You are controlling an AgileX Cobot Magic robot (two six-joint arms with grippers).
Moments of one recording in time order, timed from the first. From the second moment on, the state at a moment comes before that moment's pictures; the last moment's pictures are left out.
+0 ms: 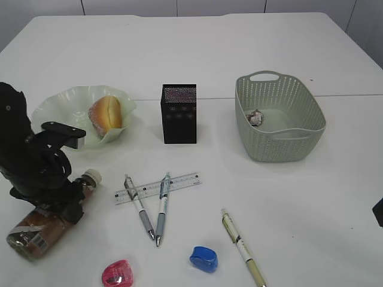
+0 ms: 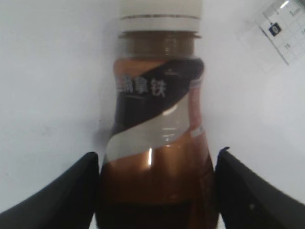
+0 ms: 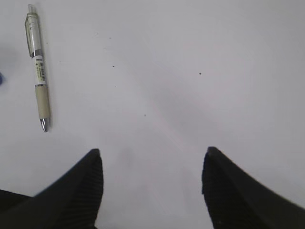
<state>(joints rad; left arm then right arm) -0.29 1.88 -0.98 -0.10 0.63 0.19 0.18 1.07 -0.73 0.06 0.95 -0.06</state>
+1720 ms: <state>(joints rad) -0.29 1.24 -0.42 -0.22 -0.14 0.22 0.18 1.07 -0.73 0.06 0.98 -0.06</state>
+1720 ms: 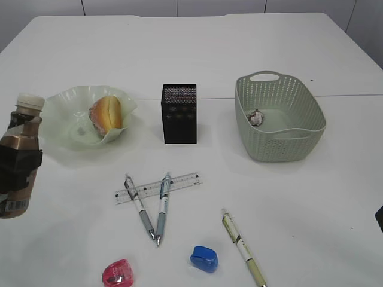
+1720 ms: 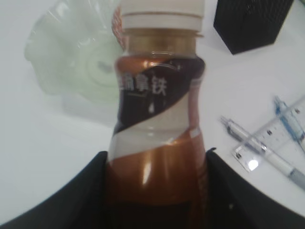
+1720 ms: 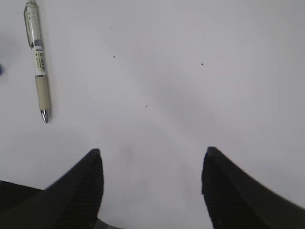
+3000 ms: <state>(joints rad) -0.29 1.51 -0.28 0.09 -1.10 -0.19 0.18 1.07 -0.73 0.10 1.00 -0.08</state>
